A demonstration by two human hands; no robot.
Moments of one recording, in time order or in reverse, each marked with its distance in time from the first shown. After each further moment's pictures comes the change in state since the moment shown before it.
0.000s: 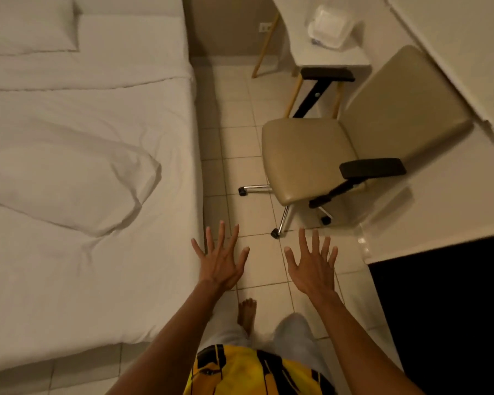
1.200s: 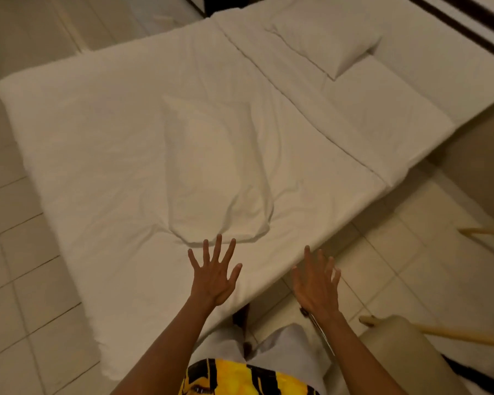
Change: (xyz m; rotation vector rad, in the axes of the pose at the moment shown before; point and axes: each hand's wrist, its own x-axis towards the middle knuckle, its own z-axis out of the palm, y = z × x) left_hand 0.222 -0.173 -0.113 -0.386 0.283 -0.938; right_hand 0.407 -0.362 -0.050 -0.325 -0.284 -0.905
